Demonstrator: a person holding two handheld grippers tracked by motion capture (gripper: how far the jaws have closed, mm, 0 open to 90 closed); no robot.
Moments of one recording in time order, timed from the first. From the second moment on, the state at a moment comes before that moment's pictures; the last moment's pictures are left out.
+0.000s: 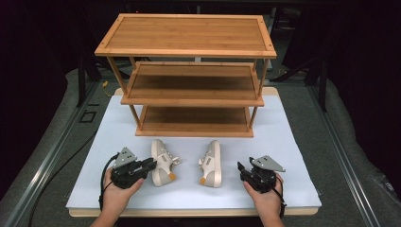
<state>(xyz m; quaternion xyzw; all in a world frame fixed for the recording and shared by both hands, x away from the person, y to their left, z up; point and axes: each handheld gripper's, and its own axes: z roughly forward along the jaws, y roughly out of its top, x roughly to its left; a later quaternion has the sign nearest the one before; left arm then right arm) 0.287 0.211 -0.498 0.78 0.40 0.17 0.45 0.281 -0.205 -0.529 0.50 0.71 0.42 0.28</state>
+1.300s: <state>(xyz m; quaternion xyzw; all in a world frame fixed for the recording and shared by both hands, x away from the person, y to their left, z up) 0.267 0.261 -0.504 0.73 0.49 0.17 0.45 0.280 -0.210 -0.529 0.51 0.70 0.42 0.27</state>
